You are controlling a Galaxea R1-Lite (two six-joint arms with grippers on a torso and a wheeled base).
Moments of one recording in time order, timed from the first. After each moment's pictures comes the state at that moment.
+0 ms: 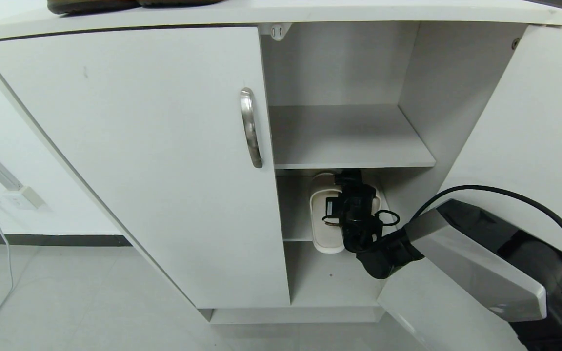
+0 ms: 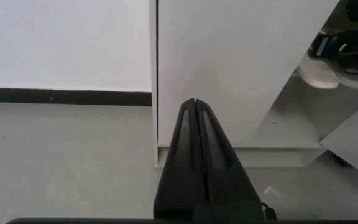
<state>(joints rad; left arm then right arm) 0.00 0.00 0.00 0.00 0.01 -0.06 0.60 2.52 -1.58 -0.94 -0.60 0.04</state>
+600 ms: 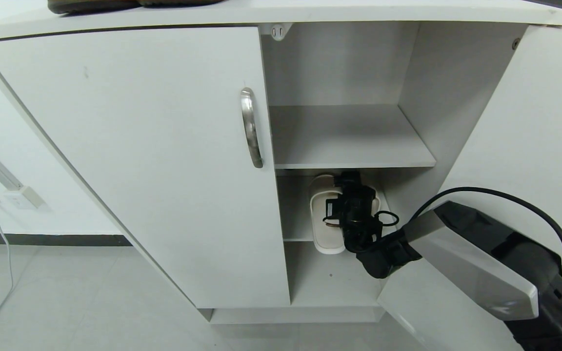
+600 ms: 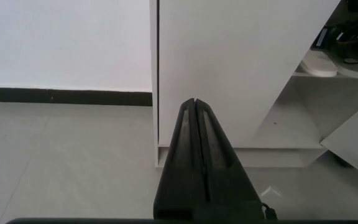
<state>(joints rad) 0.00 0.00 0.00 0.00 0.01 -0.06 0.58 2.55 -1.60 -0.94 -0.58 0.02</state>
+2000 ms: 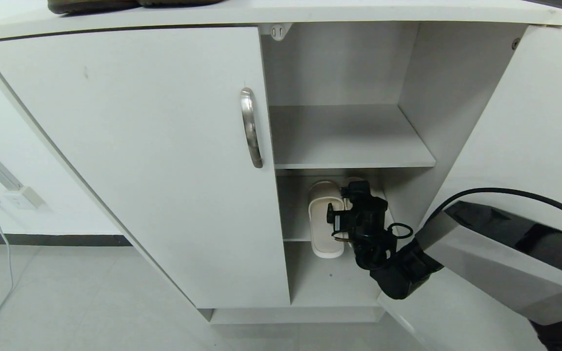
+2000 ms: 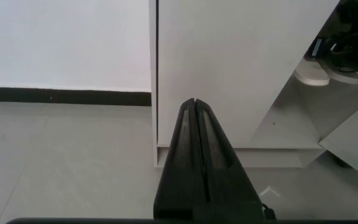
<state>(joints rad) 0.00 0.00 0.00 0.00 0.01 -0.07 0.61 2.42 -1.28 -1.09 -0.59 0.02</state>
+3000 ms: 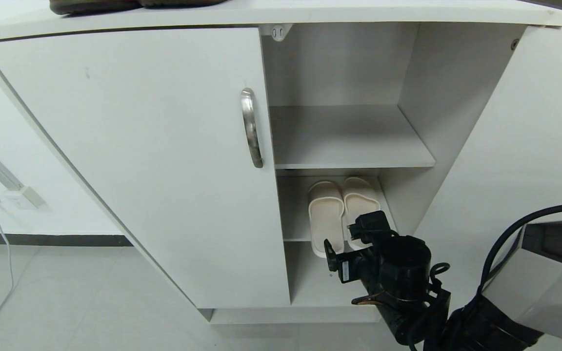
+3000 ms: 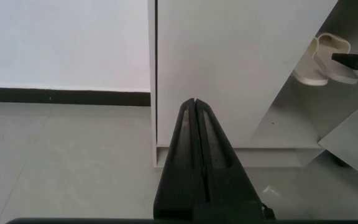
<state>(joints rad) 0.00 0.00 0.00 0.00 0.00 -0.07 0.82 2.11 -0.68 -1.31 -0.59 0.02</state>
